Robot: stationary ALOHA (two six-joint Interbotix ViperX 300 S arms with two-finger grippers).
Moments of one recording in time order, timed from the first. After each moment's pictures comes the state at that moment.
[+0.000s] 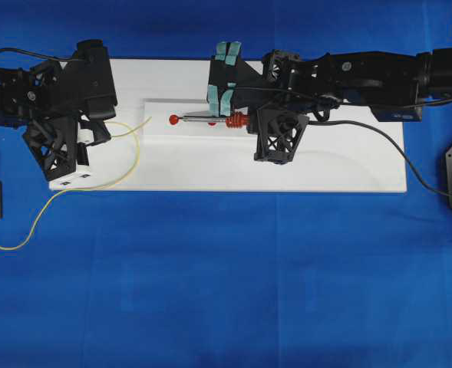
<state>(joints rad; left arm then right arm) 0.11 -0.40 0.81 0.00 0.56 -0.13 -0.19 0.10 0.43 0.01 0.58 0.06</state>
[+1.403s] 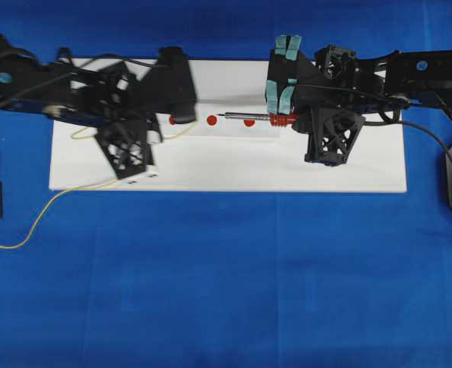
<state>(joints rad) 0.11 -0.04 0.54 0.00 0.56 -0.13 -0.19 -0.15 0.62 -0.02 0.62 0.10</state>
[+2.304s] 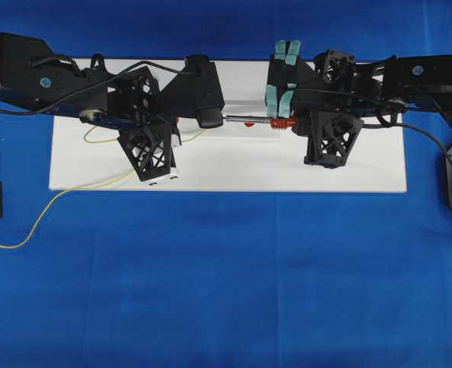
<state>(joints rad) 0.11 0.04 0.49 0.00 0.56 -0.13 -0.19 -0.13 0.65 -0.02 0.59 0.10</state>
